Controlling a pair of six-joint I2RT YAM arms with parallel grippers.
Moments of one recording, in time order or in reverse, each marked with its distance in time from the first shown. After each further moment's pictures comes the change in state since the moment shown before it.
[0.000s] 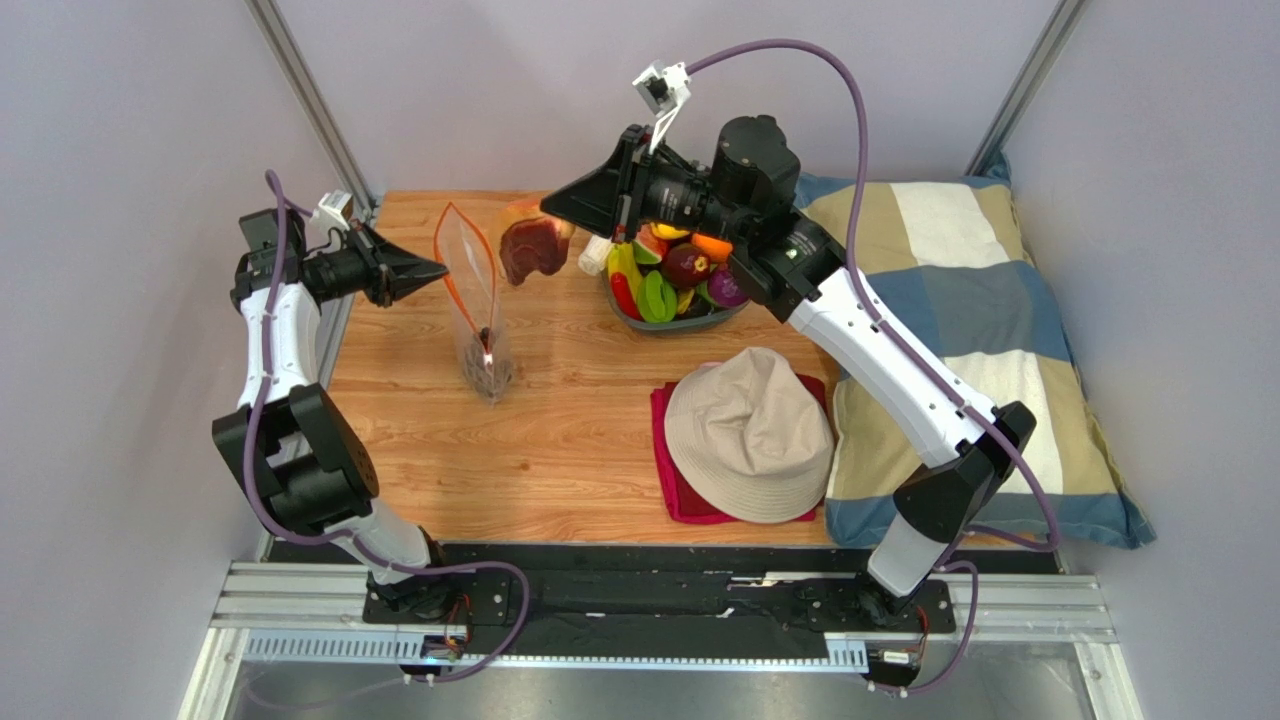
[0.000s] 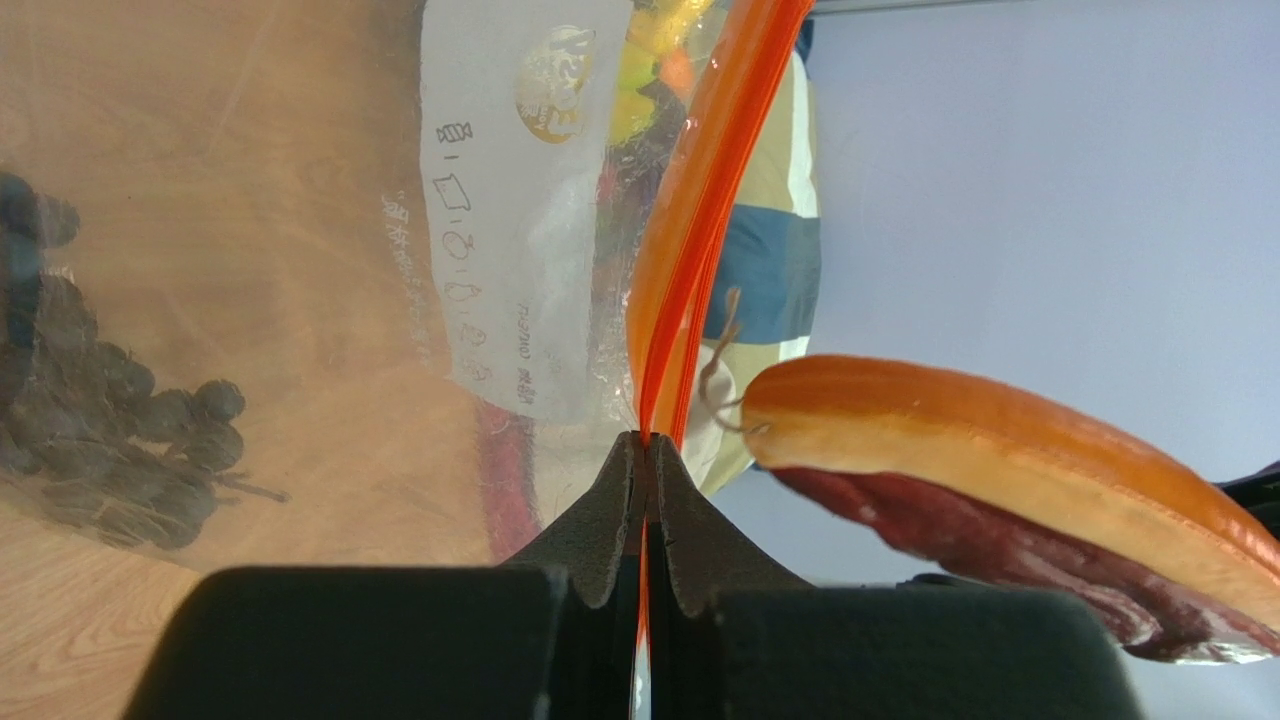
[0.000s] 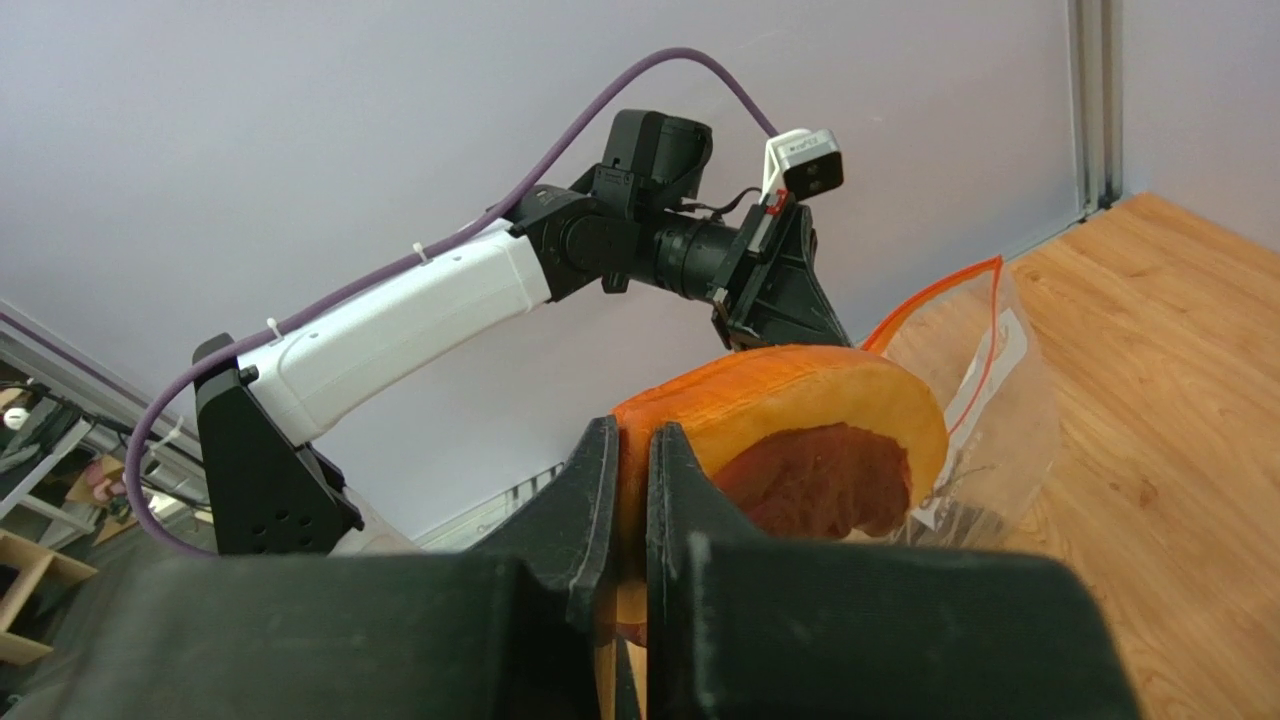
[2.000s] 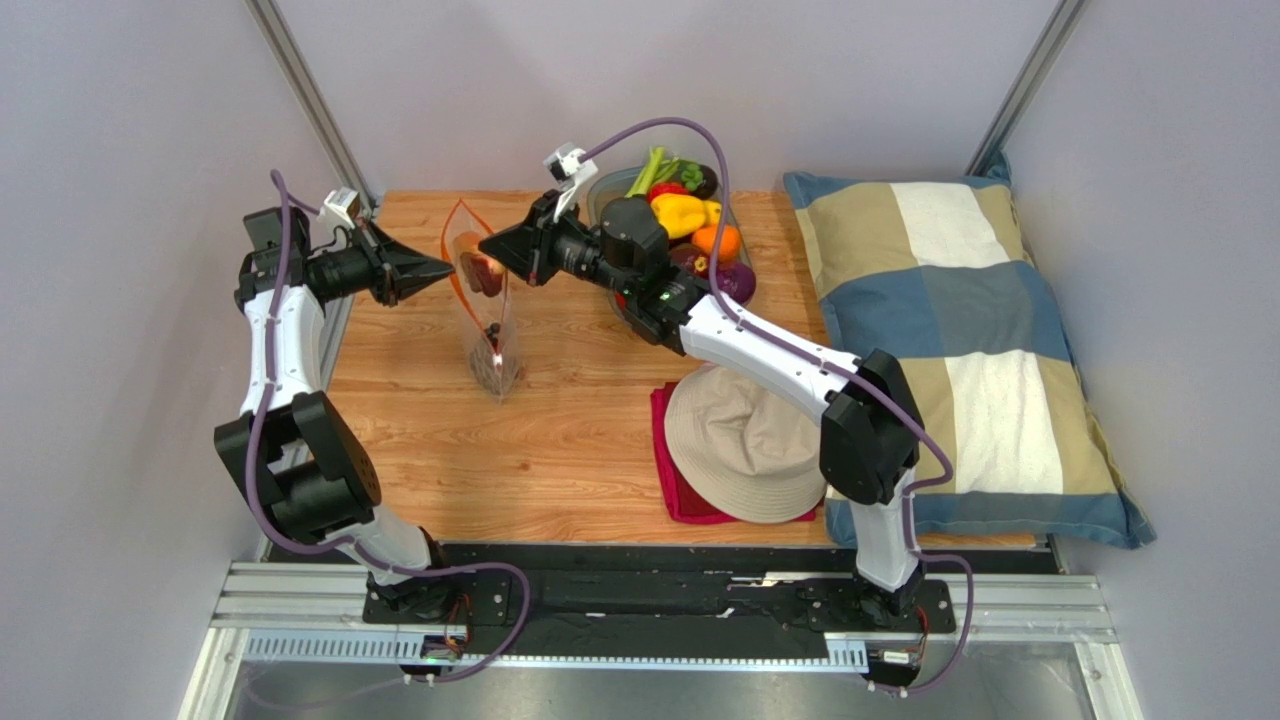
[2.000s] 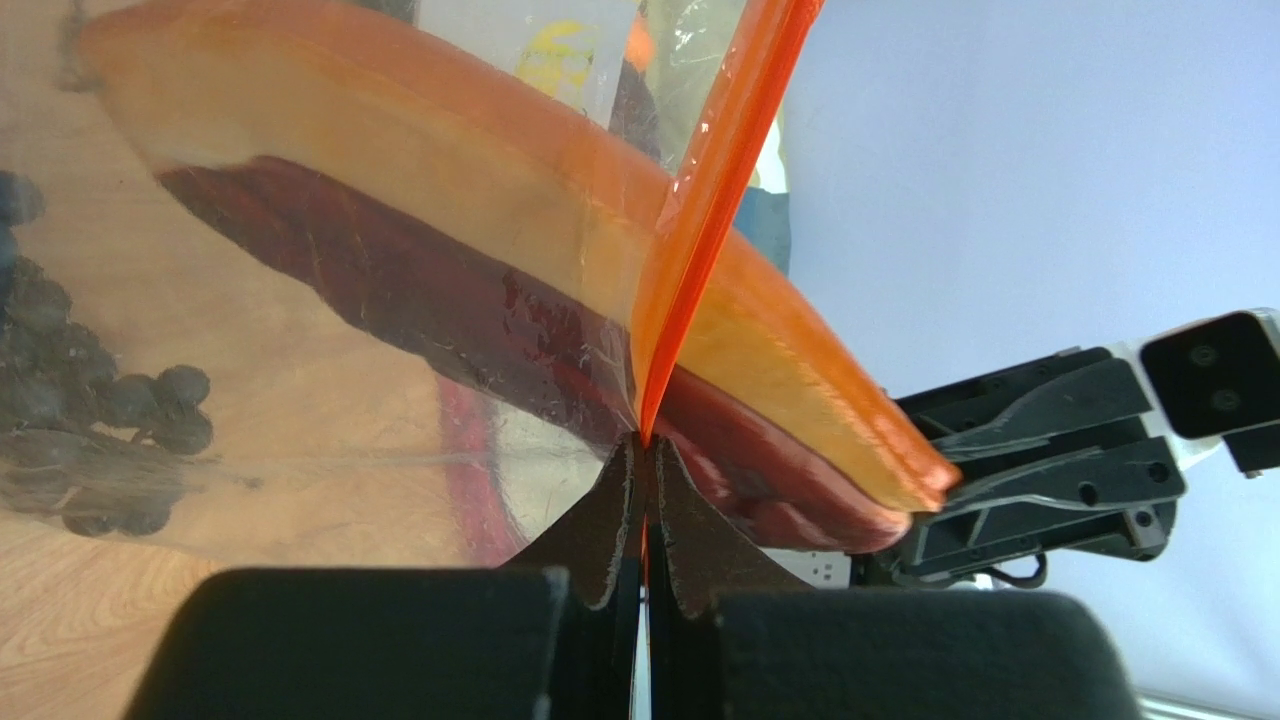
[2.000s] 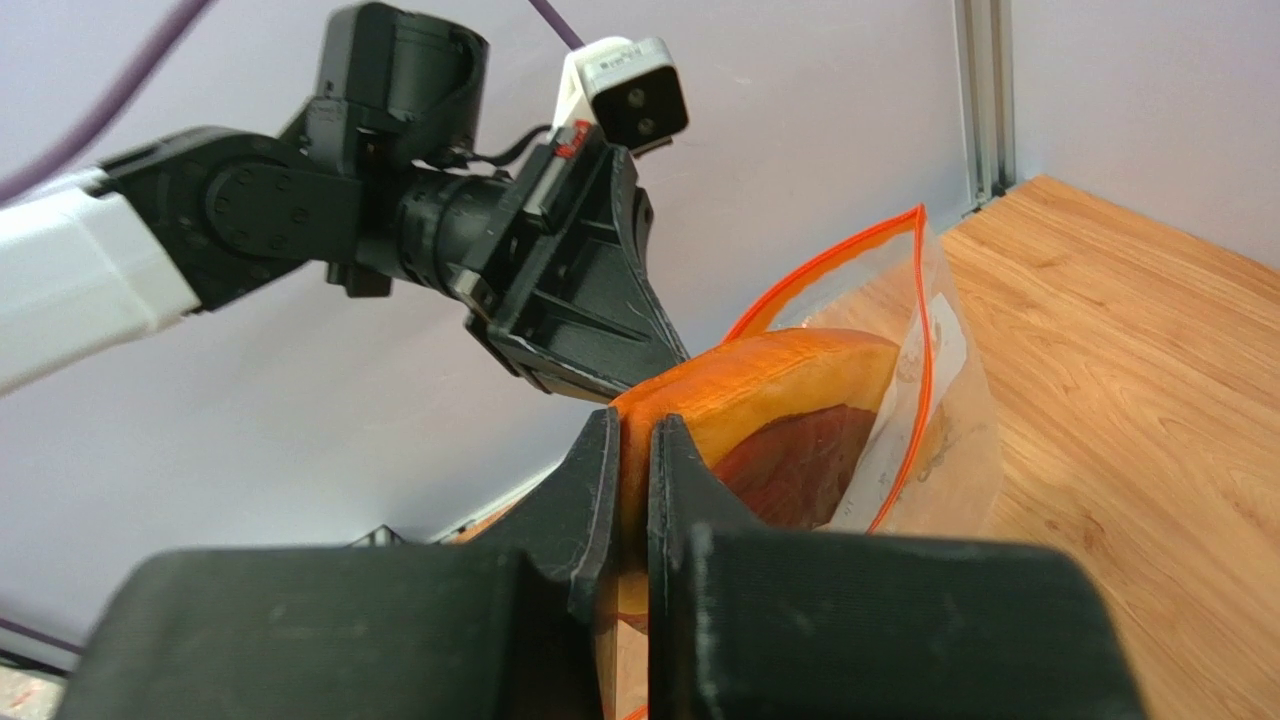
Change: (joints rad) left arm -0.021 -0.031 -0.015 0.015 0.036 -0.039; right arm 0.129 0.293 -0.142 0.418 0.262 -0.097
